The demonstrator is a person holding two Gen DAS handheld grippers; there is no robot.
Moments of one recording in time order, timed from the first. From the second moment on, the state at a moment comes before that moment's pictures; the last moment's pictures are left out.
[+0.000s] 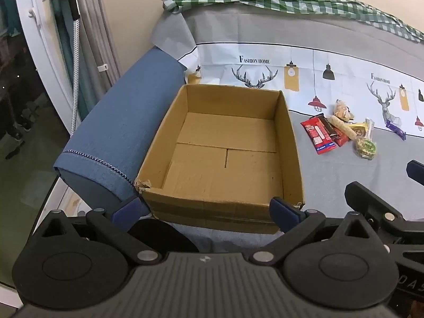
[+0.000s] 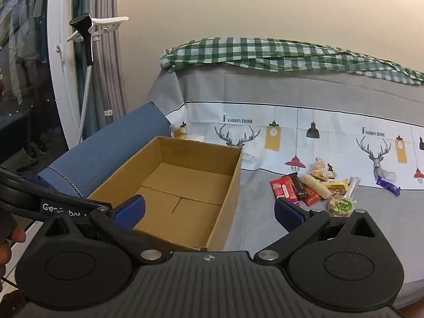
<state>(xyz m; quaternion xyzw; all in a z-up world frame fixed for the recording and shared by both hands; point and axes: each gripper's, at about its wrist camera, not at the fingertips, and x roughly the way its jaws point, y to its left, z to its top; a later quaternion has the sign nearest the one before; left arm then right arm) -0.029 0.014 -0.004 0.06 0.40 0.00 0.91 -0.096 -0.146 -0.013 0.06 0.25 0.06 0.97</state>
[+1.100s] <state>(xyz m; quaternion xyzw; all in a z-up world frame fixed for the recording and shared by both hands) -0.027 0.015 -0.012 0.07 0.41 0.00 0.91 -0.075 -0.156 -0.017 0.07 0.28 0.07 0.95</state>
